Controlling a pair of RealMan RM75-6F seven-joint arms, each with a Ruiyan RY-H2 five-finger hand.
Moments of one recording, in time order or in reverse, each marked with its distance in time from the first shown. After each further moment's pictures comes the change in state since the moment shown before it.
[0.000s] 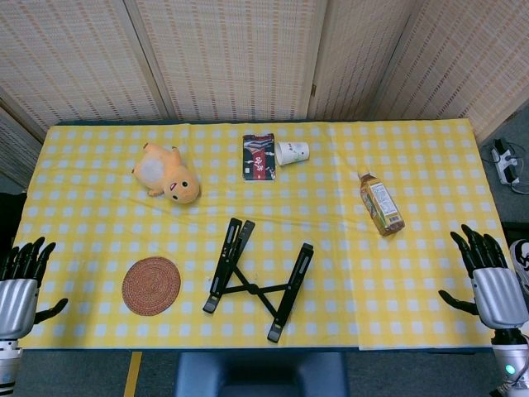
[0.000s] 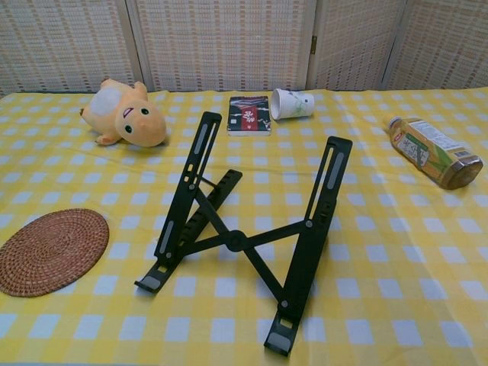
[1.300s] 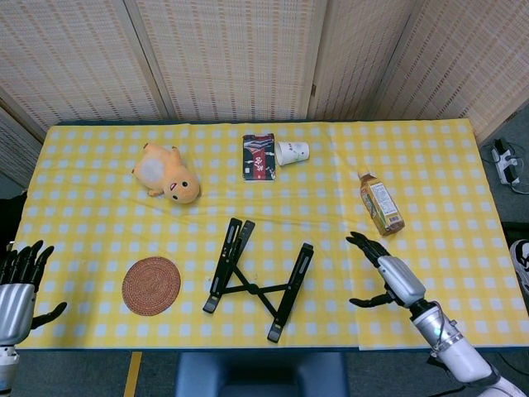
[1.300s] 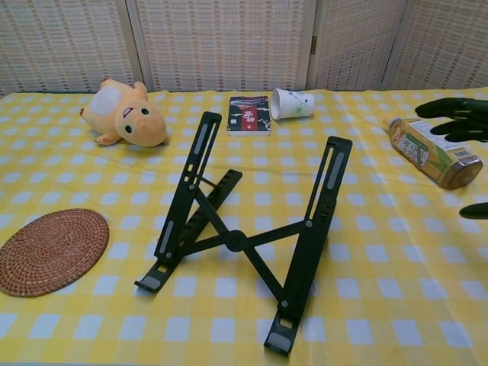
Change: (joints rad) left arm 0.021 0.018 0.015 -0.015 0.035 0.032 -0.033; right arm 0.304 -0.035 -0.002 -0.169 -0.019 -0.457 0.452
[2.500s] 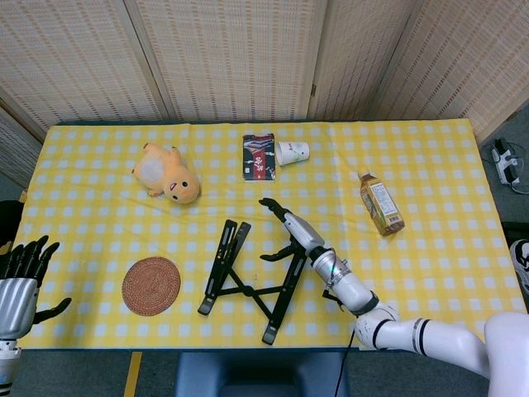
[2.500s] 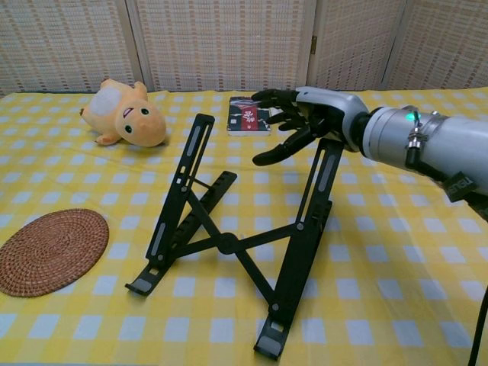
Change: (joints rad) left arm -0.033 0.012 -0.014 0.012 0.014 -0.038 -0.082; right arm 0.427 -0.463 0.287 0.307 0.465 -0.338 -0.112
